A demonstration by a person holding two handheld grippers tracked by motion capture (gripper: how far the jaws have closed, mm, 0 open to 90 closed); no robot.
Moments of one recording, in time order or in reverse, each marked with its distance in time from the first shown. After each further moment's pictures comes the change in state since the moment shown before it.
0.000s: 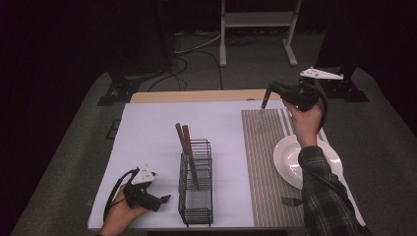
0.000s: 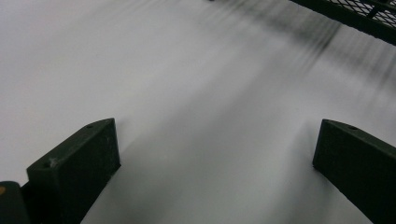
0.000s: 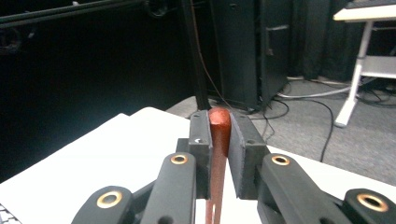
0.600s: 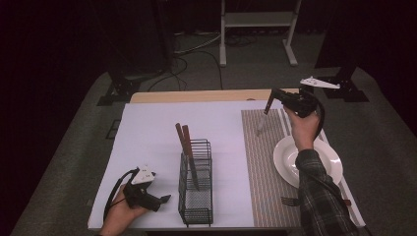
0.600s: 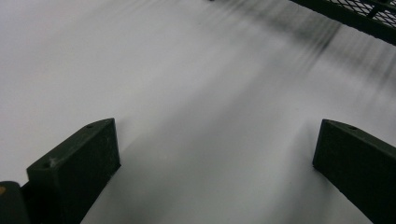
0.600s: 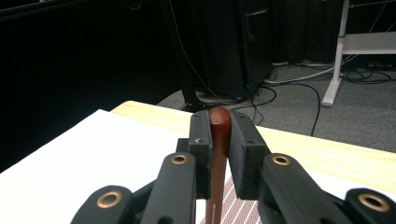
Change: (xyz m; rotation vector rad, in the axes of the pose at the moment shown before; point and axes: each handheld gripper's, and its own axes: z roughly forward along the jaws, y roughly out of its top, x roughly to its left) left arm 0.000 0.000 0.000 0.000 0.000 0.000; right arm -0.026 -0.033 0.010 0.016 -0.061 0.076
